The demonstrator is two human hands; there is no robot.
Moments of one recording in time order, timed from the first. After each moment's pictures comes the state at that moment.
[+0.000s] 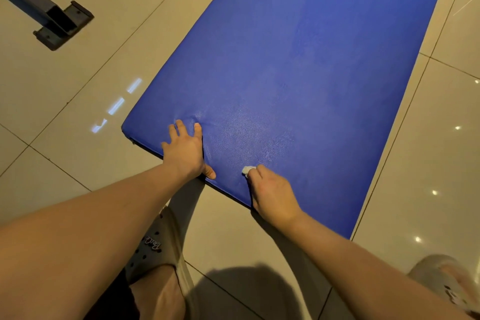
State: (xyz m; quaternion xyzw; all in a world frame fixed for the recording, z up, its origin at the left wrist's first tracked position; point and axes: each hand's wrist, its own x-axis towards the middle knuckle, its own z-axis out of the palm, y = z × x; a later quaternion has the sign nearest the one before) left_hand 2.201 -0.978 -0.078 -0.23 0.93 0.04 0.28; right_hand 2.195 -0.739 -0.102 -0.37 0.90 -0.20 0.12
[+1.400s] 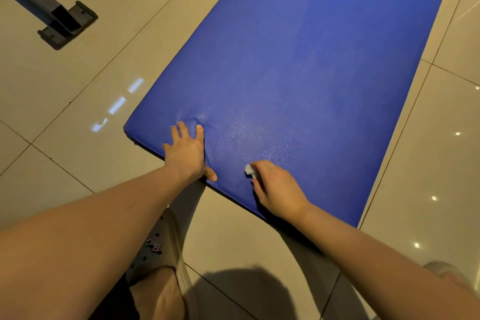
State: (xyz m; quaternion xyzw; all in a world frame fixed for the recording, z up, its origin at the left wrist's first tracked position) left_hand 2.203 -0.979 -0.079 -0.23 0.93 0.03 0.28; right_hand 2.170 -0.735 -0.102 -0.40 0.87 -0.24 0.14
